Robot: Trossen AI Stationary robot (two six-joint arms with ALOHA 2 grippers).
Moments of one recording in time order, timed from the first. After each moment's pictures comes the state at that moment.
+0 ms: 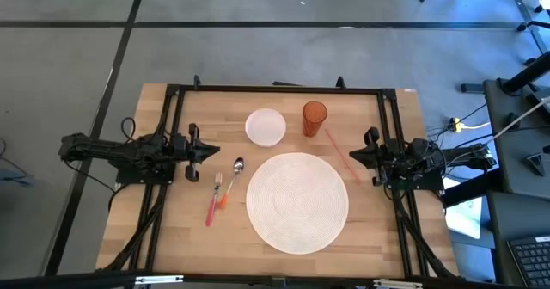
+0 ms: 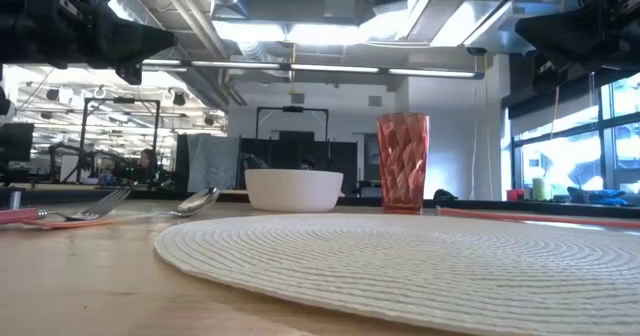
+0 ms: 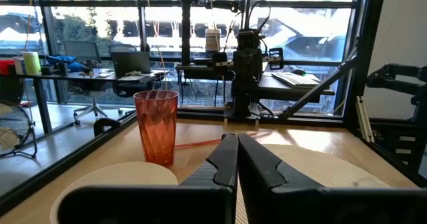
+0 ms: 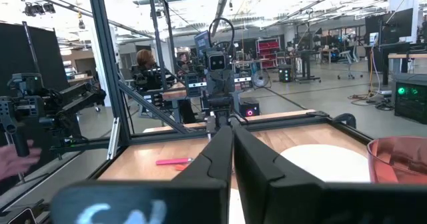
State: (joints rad) left arm -0.06 0.17 0.01 0.28 -0.19 -0.02; right arm 0.14 0.00 0.01 0.19 0.16 0.10
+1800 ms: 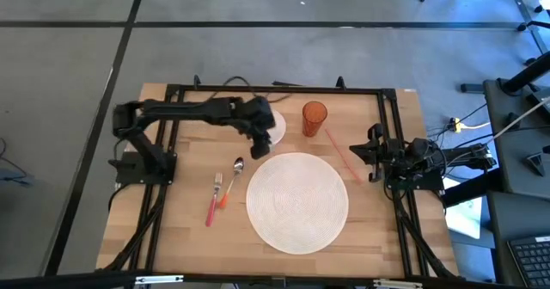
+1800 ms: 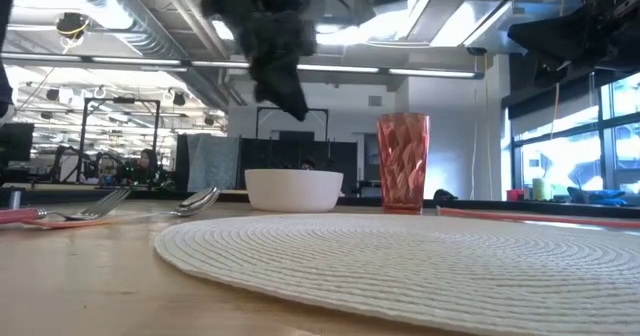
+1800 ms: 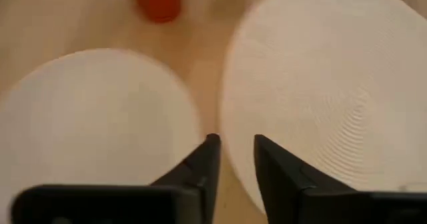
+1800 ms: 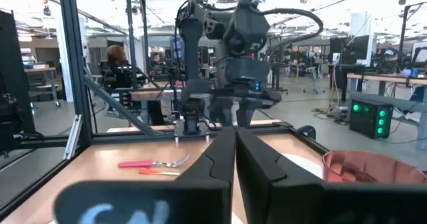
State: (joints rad) left arm 0.26 1.66 1.27 -0.58 0.17 -0.05; right arm 0.14 0.00 0.01 0.20 0.26 -0.03
